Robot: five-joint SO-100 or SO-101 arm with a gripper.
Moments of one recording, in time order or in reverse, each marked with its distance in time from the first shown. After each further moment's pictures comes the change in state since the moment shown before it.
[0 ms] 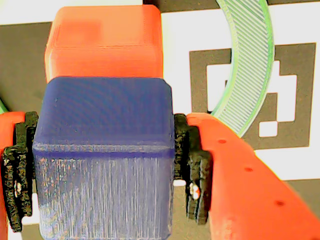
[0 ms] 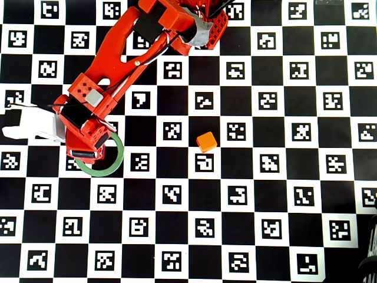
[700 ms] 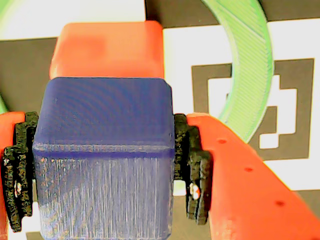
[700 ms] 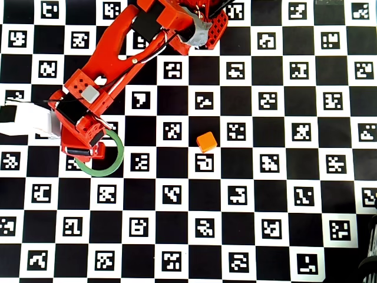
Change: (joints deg) arm 0.6 0.0 -0.8 0.6 -0.4
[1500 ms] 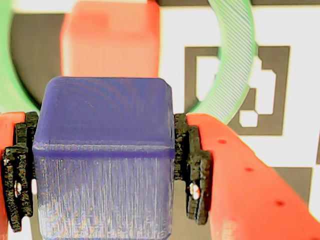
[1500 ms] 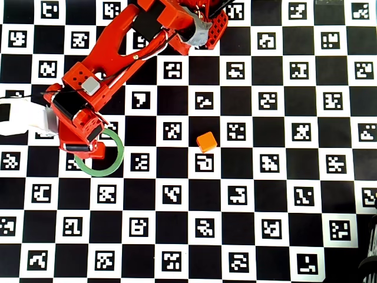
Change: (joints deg) arm 1.3 0.0 -9.7 8.4 -4.6
